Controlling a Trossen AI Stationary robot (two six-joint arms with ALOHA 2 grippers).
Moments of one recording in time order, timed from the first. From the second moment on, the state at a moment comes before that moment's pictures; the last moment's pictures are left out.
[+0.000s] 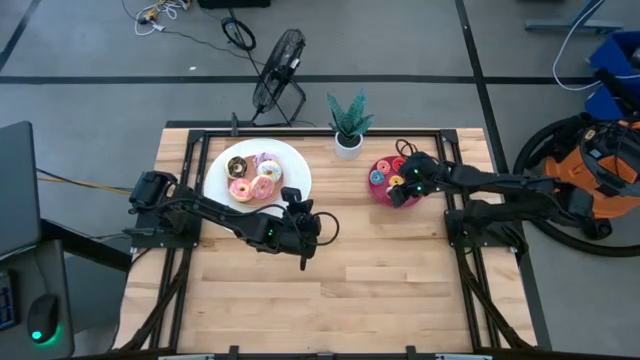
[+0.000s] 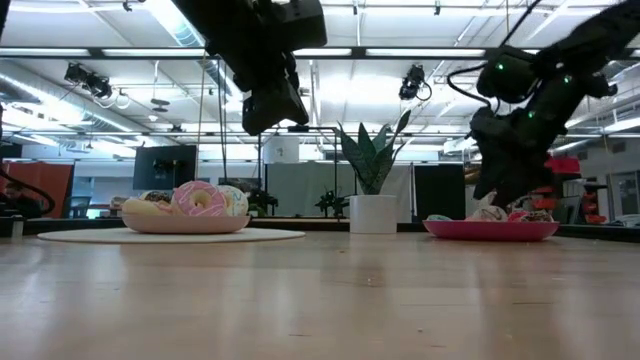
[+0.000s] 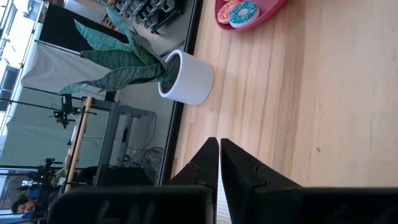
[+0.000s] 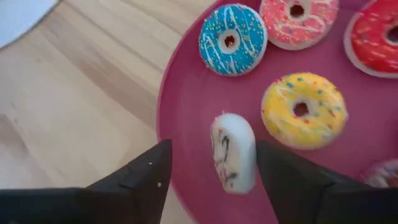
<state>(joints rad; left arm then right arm) -0.27 1.76 1.19 -0.38 -1.05 0.15 -0.51 1.03 0.43 -0.36 -0.08 0.50</state>
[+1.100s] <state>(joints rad) -0.27 1.76 1.19 -0.45 -1.07 0.09 -0.32 1.06 0.43 -0.45 0.31 0.62</state>
